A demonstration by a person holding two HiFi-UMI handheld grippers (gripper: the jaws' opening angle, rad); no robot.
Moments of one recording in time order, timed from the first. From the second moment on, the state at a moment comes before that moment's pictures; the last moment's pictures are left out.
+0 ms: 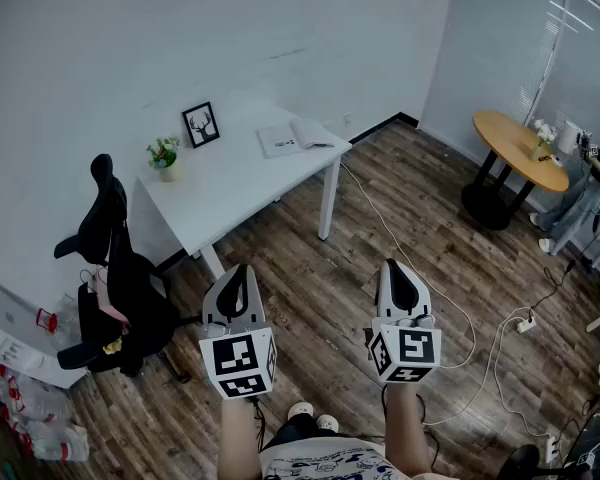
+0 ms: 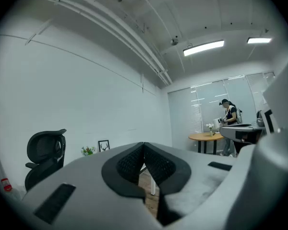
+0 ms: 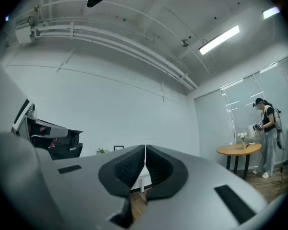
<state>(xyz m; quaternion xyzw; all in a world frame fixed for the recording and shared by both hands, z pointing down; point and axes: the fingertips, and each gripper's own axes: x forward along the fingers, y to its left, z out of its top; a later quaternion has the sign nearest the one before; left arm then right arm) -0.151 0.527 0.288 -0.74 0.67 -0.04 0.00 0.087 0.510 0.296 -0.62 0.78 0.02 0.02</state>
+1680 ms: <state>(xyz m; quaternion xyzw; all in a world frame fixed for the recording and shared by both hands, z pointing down) -0.186 0.433 0.318 -0.76 0.65 -0.04 -0.01 0.062 0.430 0.322 -0.65 0.76 0.00 0.01</state>
